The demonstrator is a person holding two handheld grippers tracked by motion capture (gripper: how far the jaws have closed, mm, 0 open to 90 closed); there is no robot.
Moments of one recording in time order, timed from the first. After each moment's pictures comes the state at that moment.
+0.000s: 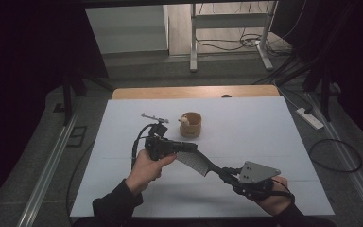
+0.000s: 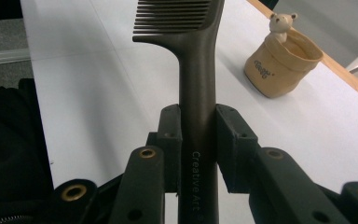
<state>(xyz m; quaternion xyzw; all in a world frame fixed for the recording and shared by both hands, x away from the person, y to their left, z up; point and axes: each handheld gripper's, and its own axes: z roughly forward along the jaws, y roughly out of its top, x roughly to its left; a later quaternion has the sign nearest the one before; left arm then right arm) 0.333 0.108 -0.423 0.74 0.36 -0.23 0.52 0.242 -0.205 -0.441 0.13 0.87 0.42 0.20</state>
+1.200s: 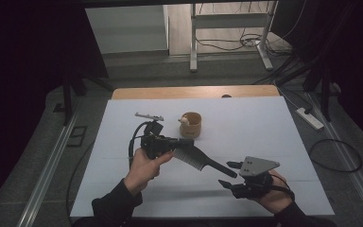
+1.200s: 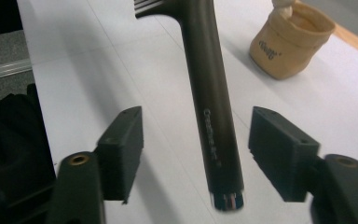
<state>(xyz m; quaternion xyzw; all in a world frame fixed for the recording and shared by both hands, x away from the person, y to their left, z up) 0.326 0.116 -0.409 0.74 0.36 -0.19 0.54 0.255 -0.209 -0.448 0.17 0.88 0.42 0.16</state>
